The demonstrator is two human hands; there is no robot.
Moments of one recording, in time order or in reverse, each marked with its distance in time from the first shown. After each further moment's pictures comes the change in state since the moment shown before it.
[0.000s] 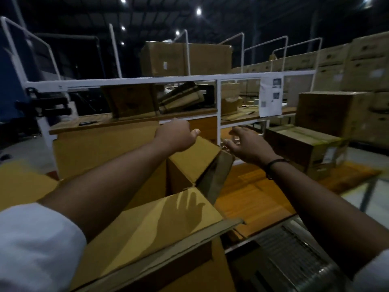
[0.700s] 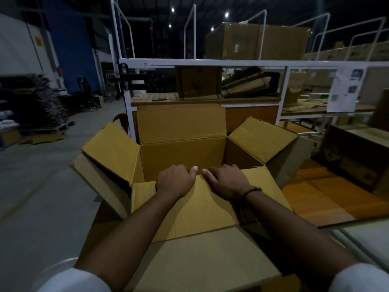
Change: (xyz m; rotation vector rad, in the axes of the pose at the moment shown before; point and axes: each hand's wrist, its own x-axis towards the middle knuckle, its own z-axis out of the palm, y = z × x) left_hand -0.204 -0.175 0.074 -0.056 -0.106 -0.452; right_hand -0.081 -0.217 0.178 -0.018 -0.376 -0.327
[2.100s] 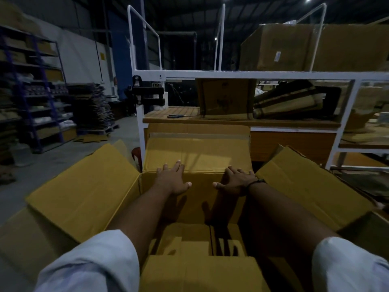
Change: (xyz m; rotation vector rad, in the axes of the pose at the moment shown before) left_hand 0.228 -0.050 0.049 0.317 -0.347 -0.127; right_hand 0.246 0.117 0.014 -0.193 -0.400 0.079
